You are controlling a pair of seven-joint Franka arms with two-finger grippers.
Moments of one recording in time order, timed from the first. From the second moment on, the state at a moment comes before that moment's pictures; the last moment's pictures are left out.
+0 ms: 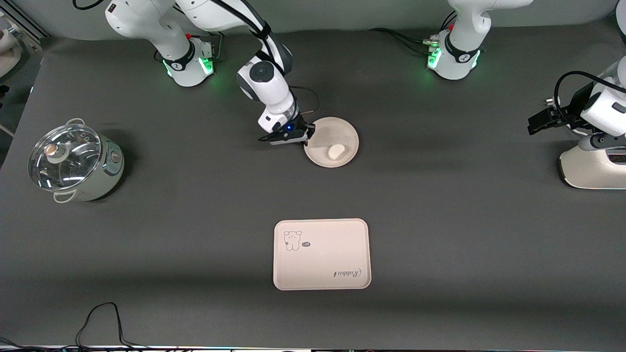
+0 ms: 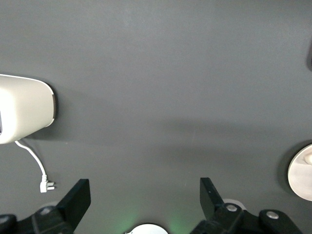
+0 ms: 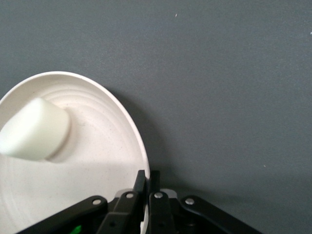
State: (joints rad) left arm -0.03 -0.11 0.03 -1.84 0.02 1.61 -0.11; right arm 0.93 0.42 0.01 -2.33 0.20 3.03 0.78
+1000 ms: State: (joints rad) left arm -0.03 -0.11 0.03 -1.84 0.03 1.60 -0.11; right arm 0.84 0.08 -0.01 -2.30 0.20 2.69 0.72
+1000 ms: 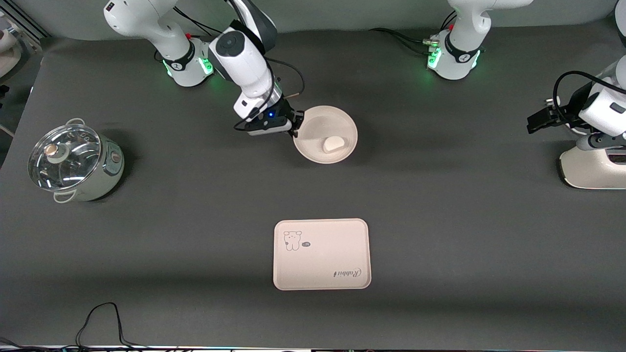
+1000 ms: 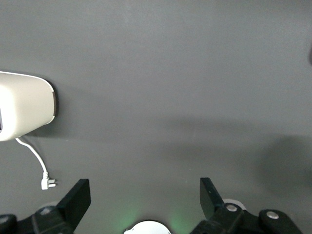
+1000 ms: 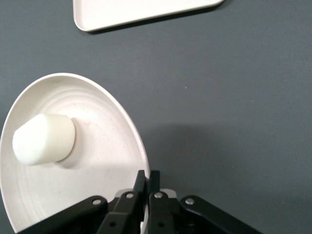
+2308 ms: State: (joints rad) left arm -0.03 -0.11 0.03 -1.84 0.03 1.59 -0.11; right arm 0.55 0.77 -0.02 -1.39 0.32 2.48 0.61
